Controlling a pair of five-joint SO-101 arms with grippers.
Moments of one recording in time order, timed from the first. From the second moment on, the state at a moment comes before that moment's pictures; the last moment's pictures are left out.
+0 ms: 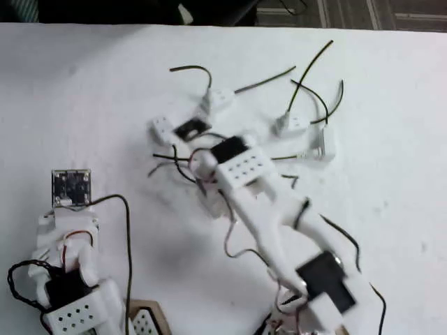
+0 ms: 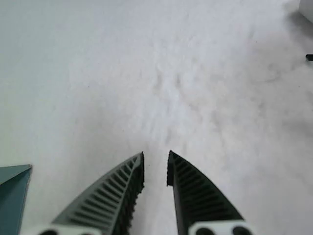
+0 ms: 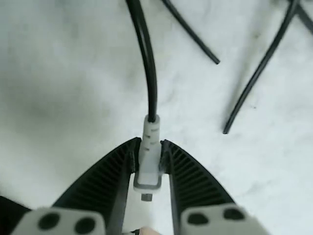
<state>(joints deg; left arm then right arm) -31.2 -97.7 89.7 60.5 -23.0 -34.6 -4.3 18.6 82.8 7.8</state>
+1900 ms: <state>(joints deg) -3.0 26.7 -12.3 65.7 2.8 -7.0 -46.1 67.5 32.4 -2.1</state>
